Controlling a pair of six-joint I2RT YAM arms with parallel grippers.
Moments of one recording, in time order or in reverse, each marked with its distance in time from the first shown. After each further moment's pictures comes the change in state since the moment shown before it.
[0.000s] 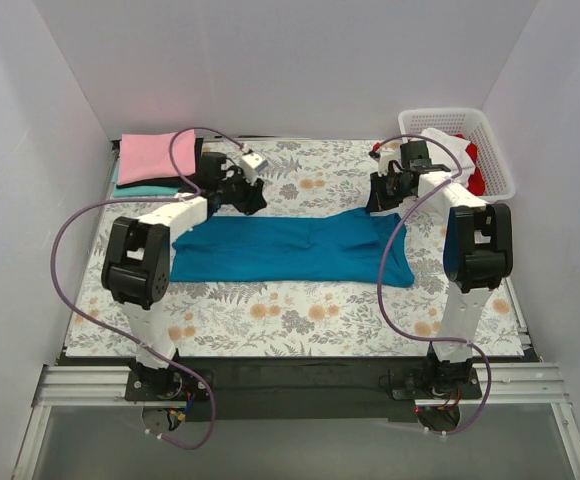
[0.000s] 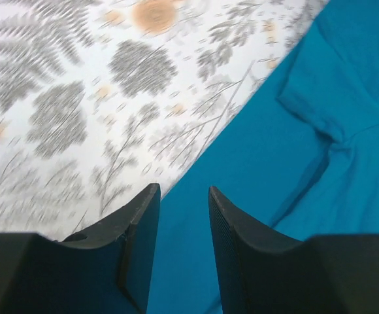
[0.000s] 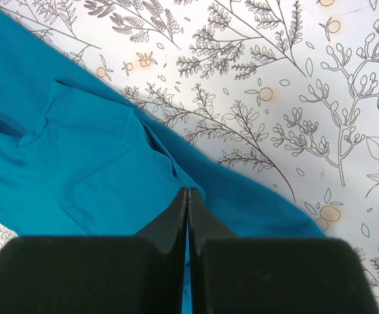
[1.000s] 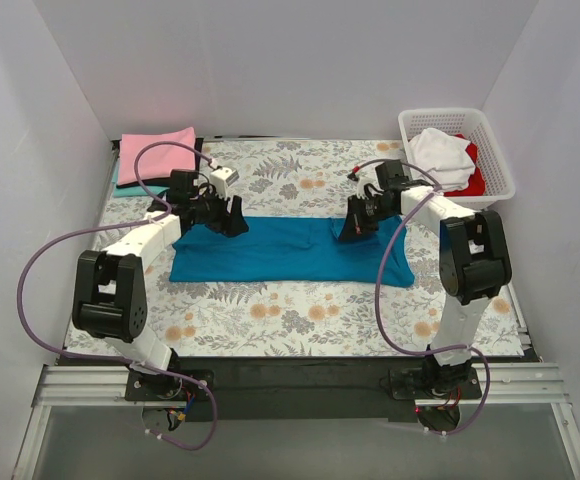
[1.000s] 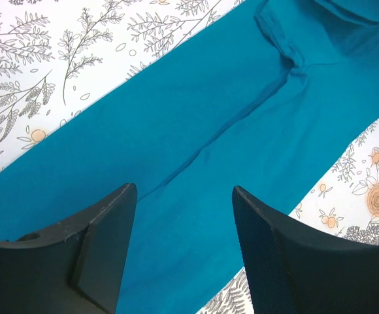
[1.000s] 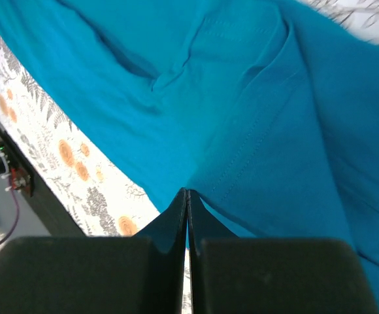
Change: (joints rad) left arm 0.146 -0.290 -0.219 -0.220 0.022 -0.153; right arm 0.135 -0.091 -0.167 -0.046 -0.179 0.243
